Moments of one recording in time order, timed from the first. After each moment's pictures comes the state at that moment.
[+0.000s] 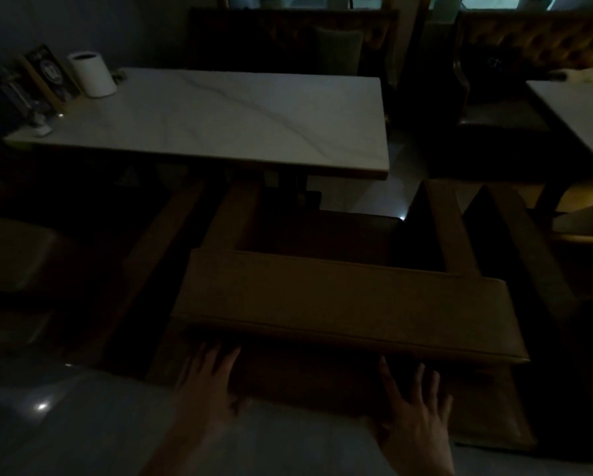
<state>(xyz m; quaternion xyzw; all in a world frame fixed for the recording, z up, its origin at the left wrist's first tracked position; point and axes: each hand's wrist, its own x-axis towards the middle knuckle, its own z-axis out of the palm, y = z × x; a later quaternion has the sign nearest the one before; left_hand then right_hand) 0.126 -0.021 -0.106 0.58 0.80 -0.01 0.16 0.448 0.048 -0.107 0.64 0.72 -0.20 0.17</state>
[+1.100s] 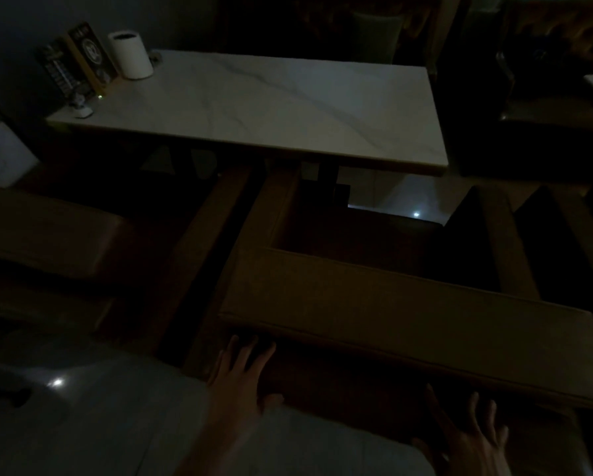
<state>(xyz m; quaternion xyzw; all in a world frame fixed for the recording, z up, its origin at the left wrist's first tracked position) 0.032 -0.052 -0.134 0.61 0.77 0.08 0.17 0.379 0.027 -0.107 0.66 0.66 -0.24 0.27</state>
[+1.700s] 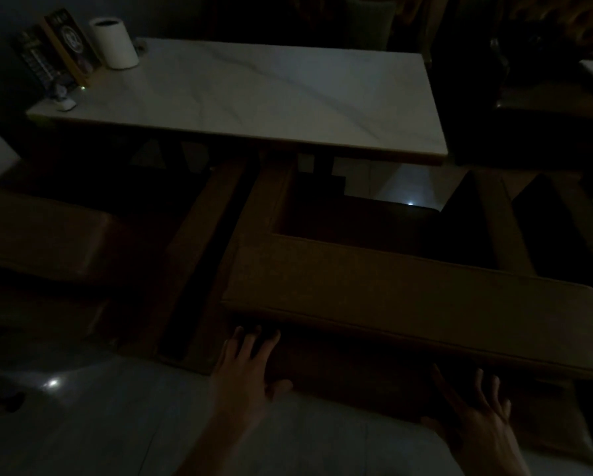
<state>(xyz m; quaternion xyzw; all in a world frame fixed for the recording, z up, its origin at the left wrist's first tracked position) 0.025 -0.034 -0.142 0.61 0.78 0.05 0.12 0.388 0.042 -0.119 0.64 0.70 -0.24 0.22</state>
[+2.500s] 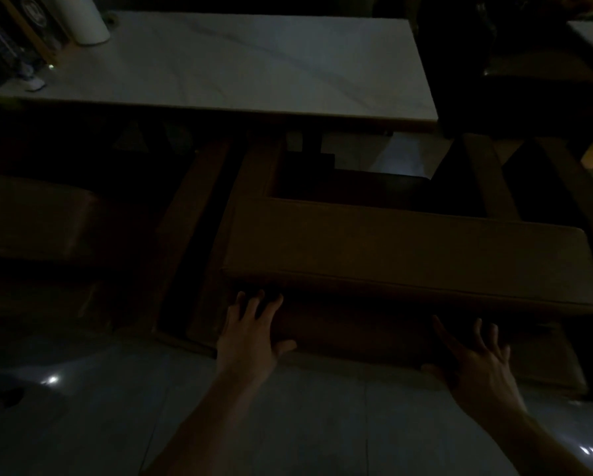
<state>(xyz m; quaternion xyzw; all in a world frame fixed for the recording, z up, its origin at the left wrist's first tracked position) 0.028 -0.018 -0.143 0.60 0.78 0.04 0.15 0.395 0.036 -0.130 0.66 0.73 -0.14 0.15</state>
